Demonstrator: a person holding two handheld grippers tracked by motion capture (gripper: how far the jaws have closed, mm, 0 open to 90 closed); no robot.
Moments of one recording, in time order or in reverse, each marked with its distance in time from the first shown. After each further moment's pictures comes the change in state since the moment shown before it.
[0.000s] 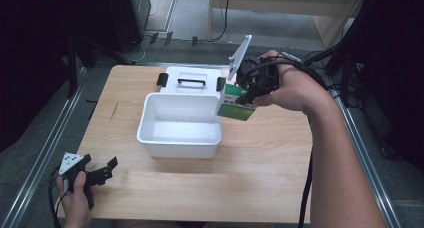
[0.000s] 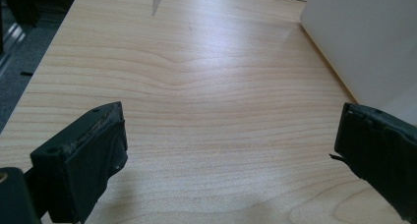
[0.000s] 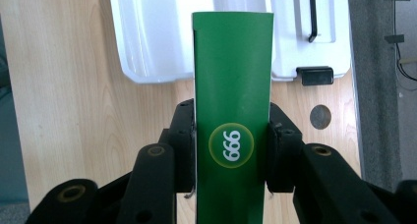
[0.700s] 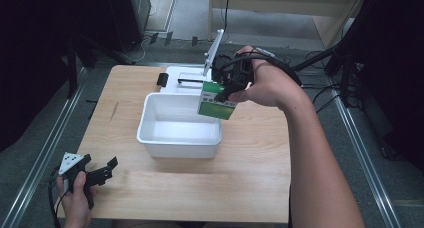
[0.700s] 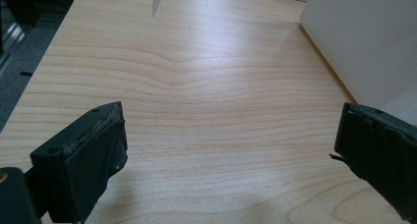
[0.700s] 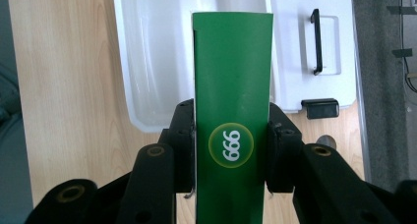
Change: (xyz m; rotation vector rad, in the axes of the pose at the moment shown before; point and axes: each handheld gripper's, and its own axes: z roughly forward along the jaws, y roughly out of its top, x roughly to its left) left arm 0.000 0.000 0.000 -0.002 -0.002 -0.002; right arm 0.001 0.047 0.013 -0.019 0.022 0.005
